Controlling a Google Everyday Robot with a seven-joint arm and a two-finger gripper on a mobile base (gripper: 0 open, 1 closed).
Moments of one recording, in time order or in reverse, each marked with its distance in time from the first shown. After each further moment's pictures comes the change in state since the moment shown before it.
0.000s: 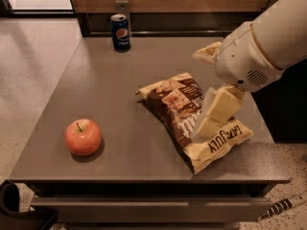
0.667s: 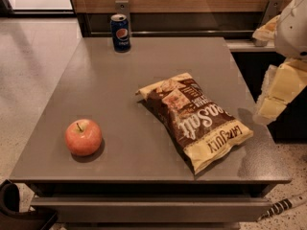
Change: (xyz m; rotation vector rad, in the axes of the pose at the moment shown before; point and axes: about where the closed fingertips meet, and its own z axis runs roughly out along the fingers) arm 0.073 -0.031 -0.087 0.126 0.350 0.070
